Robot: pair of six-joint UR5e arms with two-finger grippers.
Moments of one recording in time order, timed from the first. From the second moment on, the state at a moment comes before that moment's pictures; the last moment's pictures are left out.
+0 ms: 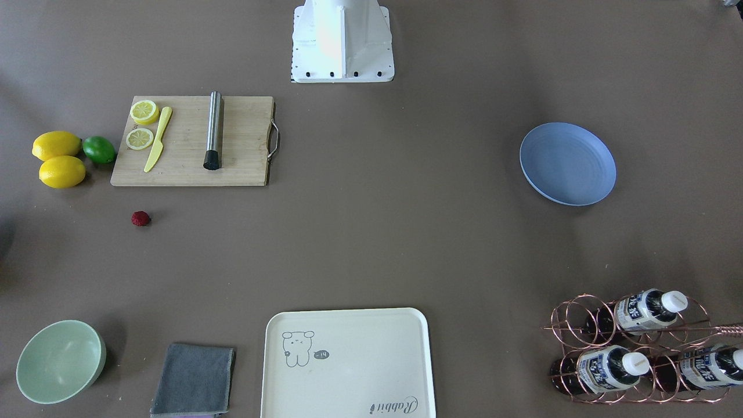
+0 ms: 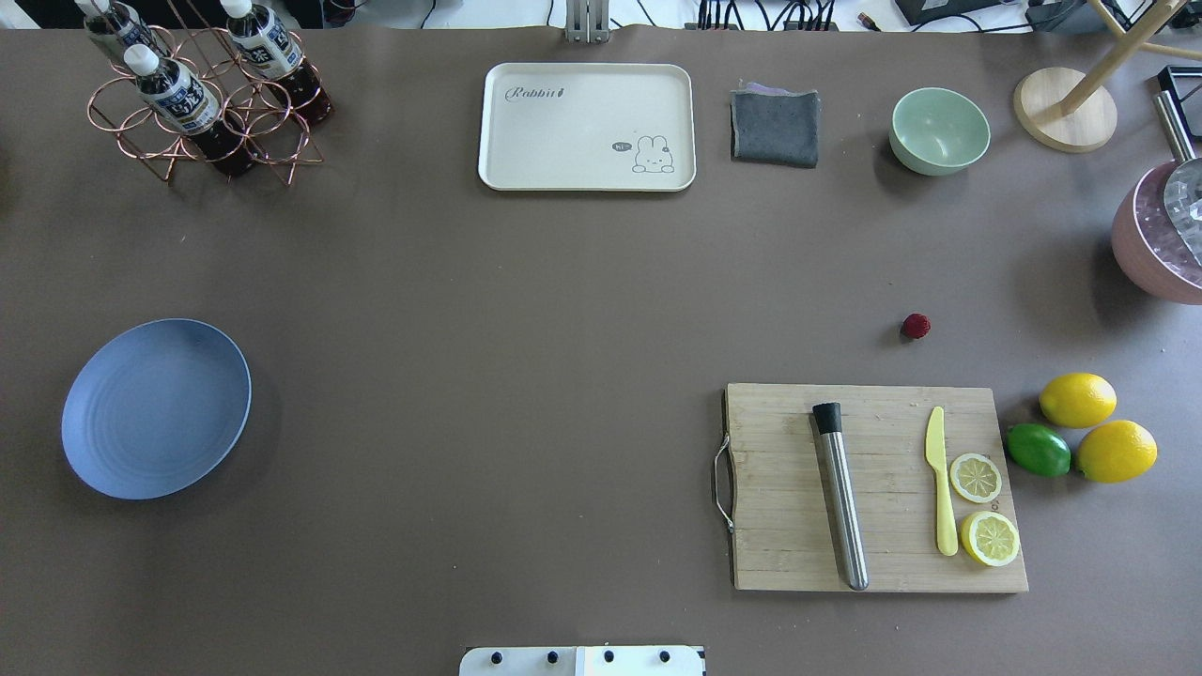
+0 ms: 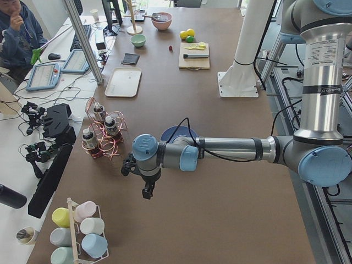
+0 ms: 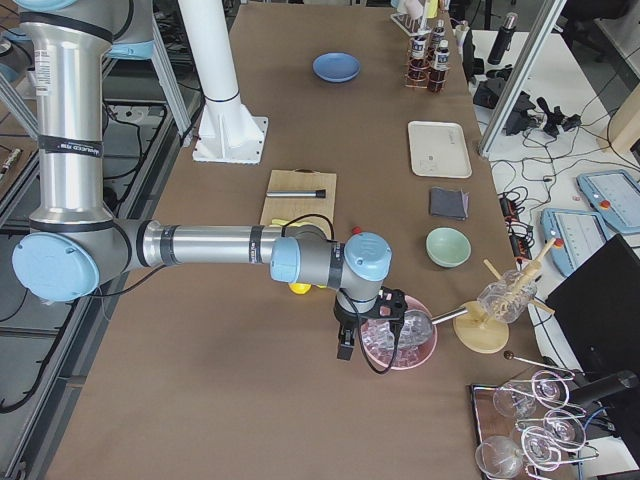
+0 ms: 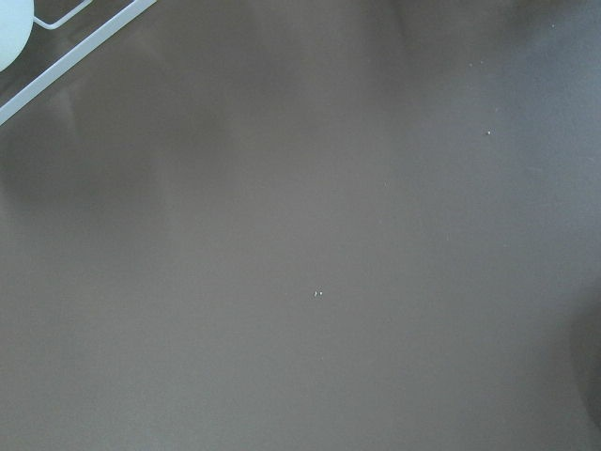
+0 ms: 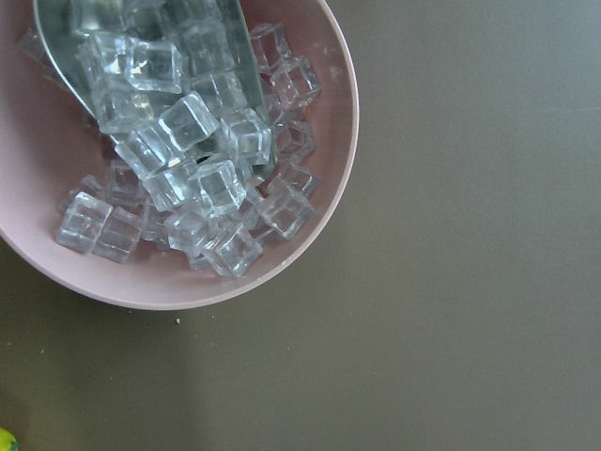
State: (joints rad) left arm -1.53 -1.54 -1.59 -1.67 -2.36 0.13; right arm 1.55 -1.63 1.66 -1.67 2.25 0.08
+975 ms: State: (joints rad) left arm -1.52 -1.53 -1.64 -1.74 -2.18 0.18; right arm 1.55 -1.63 1.67 -1.67 2.25 0.08
